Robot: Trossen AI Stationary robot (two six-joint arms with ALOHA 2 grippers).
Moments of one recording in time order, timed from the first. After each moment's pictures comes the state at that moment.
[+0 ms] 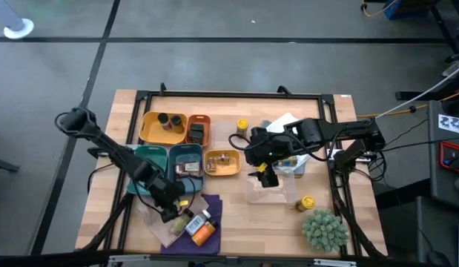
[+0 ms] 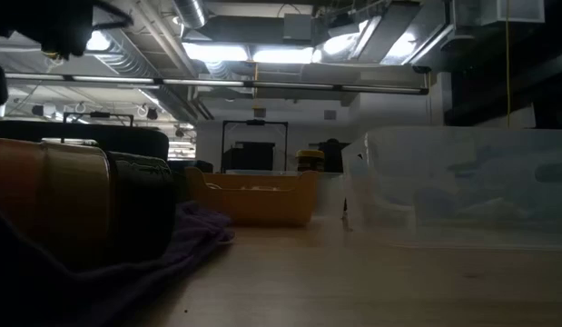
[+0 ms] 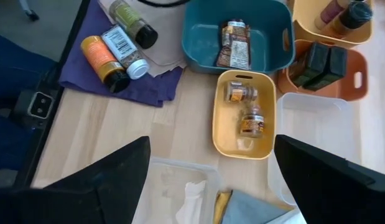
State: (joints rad) left arm -0.57 1.32 0.80 -0.52 0.28 -1.20; right arm 0.22 1.70 1.95 -1.17 0.03 -0.01
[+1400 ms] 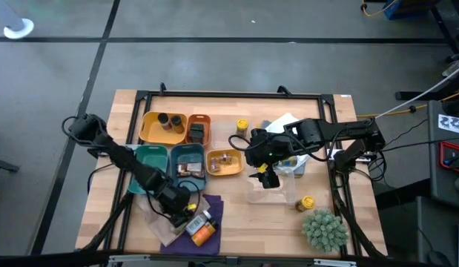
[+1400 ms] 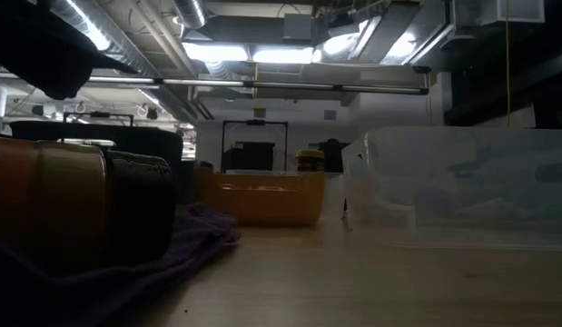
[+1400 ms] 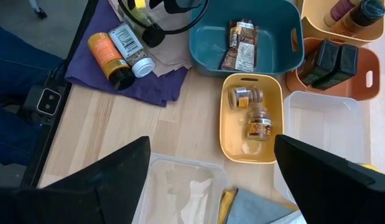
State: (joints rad) left arm -0.59 1.49 0.81 -0.40 0.28 -1.38; right arm 0.22 1.70 1.95 -1.18 0.01 -0.01
